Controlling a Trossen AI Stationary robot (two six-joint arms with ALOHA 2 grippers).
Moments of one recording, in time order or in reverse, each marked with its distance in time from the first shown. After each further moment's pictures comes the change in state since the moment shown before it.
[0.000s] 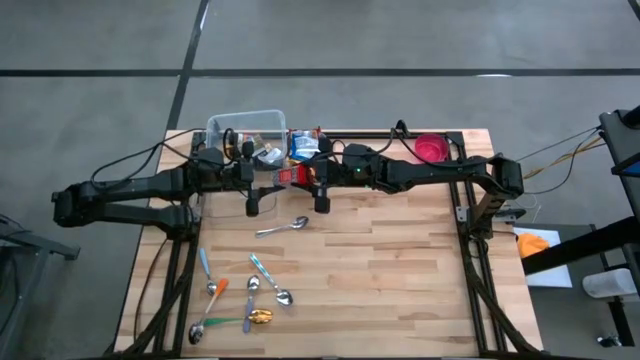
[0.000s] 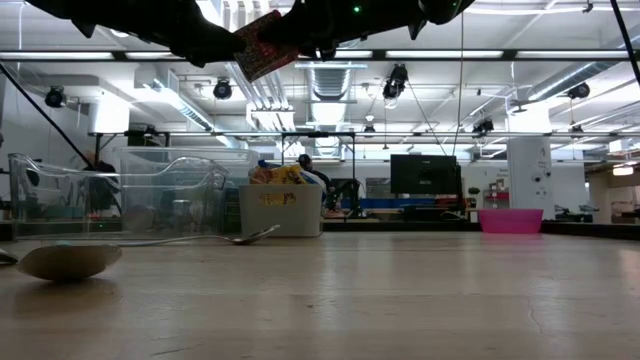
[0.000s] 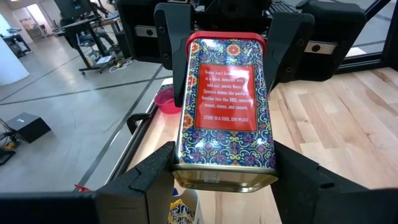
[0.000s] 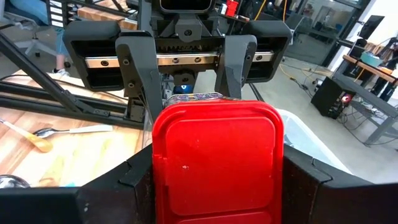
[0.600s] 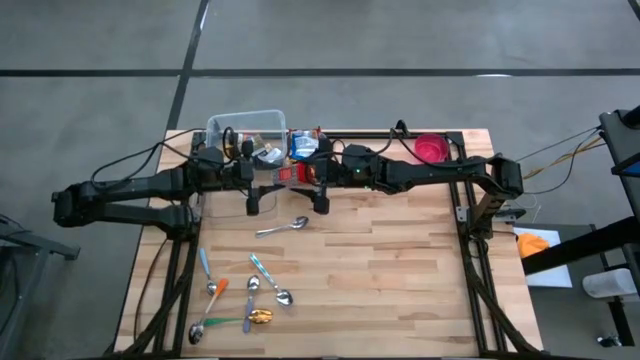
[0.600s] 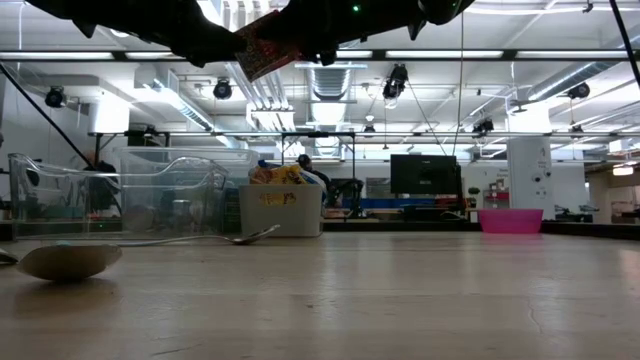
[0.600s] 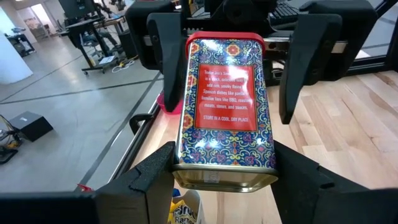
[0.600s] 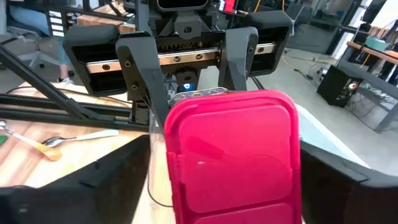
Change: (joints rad) left arm 0.001 0.000 0.001 0.004 -0.004 -0.005; right arm 0.000 0.001 0.000 -0.002 0.002 0.082
